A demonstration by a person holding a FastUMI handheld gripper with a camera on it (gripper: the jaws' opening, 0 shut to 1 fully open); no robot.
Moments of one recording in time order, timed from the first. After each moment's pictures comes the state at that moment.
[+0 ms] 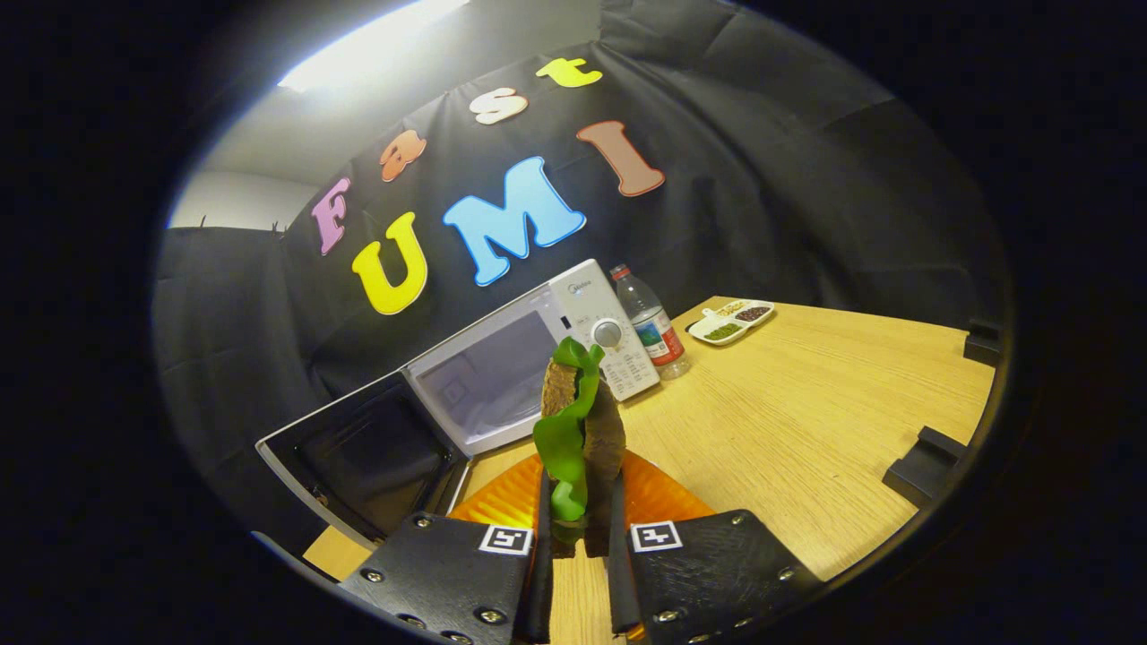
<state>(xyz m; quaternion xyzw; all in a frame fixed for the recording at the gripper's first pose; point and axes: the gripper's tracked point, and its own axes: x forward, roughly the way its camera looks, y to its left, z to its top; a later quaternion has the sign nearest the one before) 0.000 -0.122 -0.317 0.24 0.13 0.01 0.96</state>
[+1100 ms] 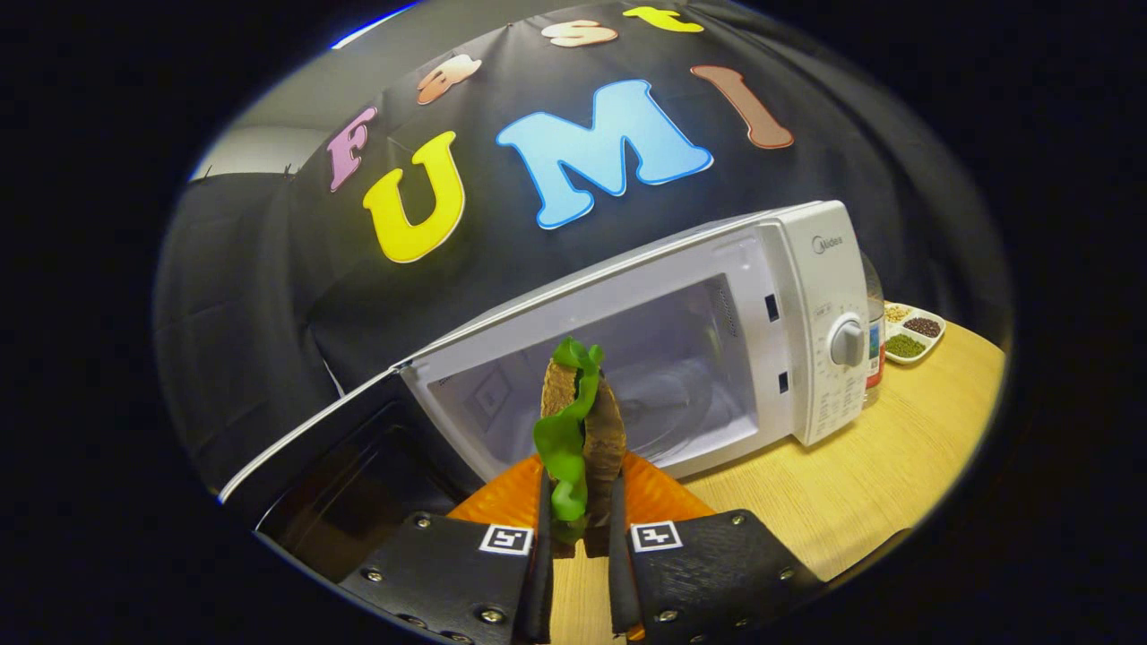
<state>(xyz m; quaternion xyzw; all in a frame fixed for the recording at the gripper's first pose) 0.244 0.029 -0.324 0.19 0.19 0.06 0.96</state>
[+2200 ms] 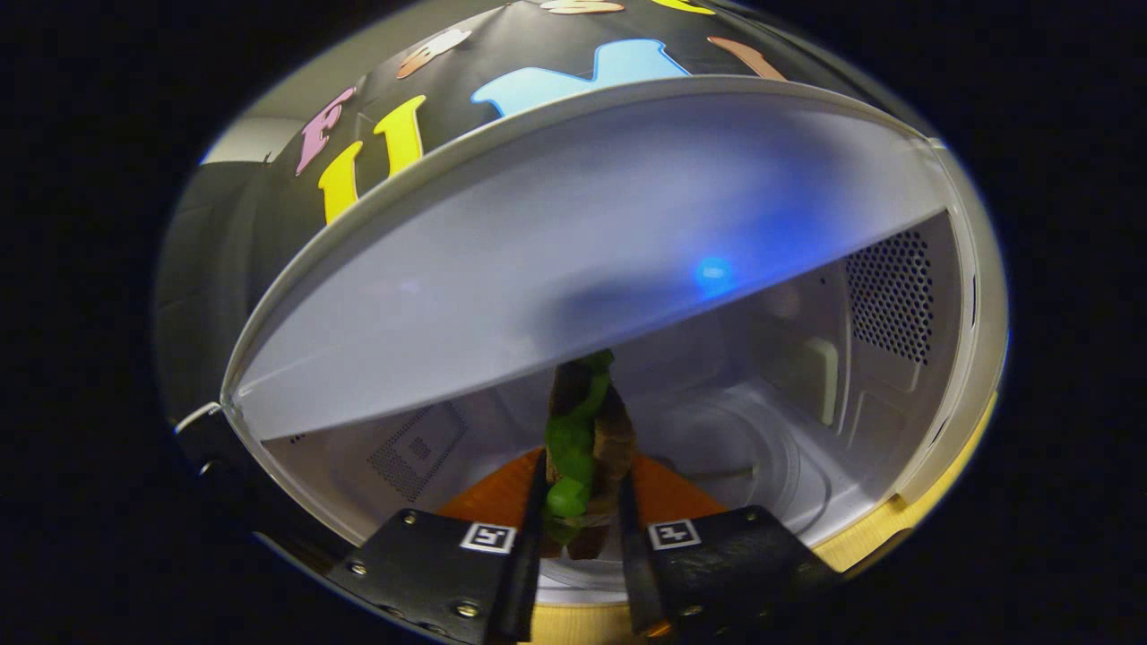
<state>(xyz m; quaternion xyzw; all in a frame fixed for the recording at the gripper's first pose) 0.384 0.037 -0.376 0.14 0.17 0.02 0.97</state>
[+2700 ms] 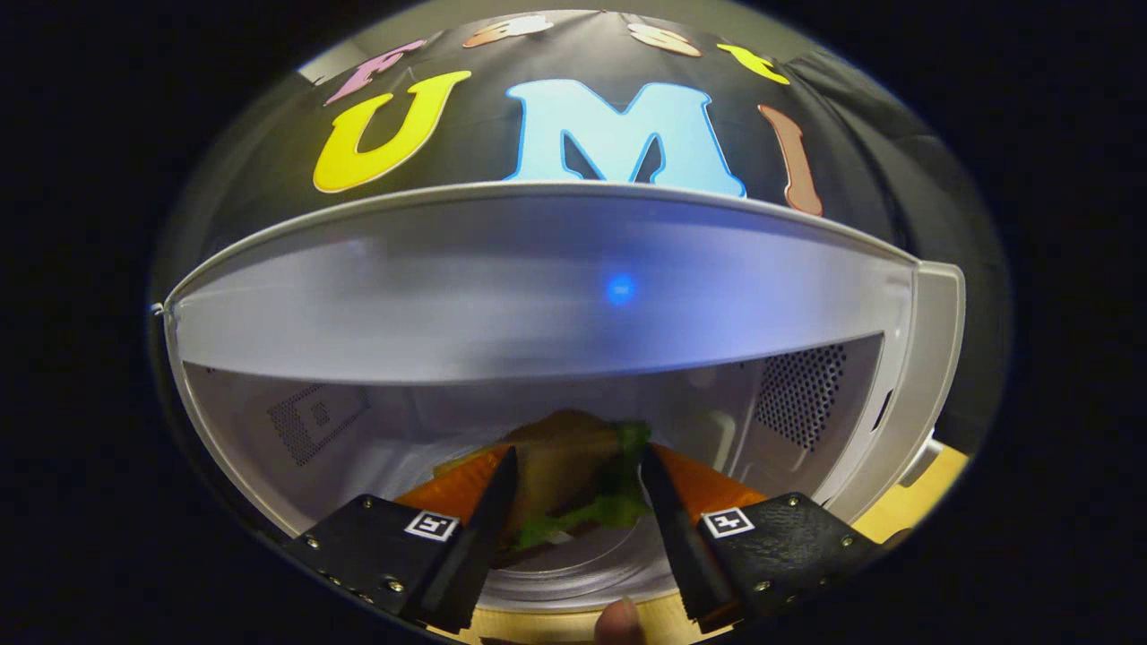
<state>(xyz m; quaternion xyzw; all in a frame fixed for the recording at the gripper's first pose) 0.379 -0.006 -0.367 0.01 0.15 -0.06 0.99</state>
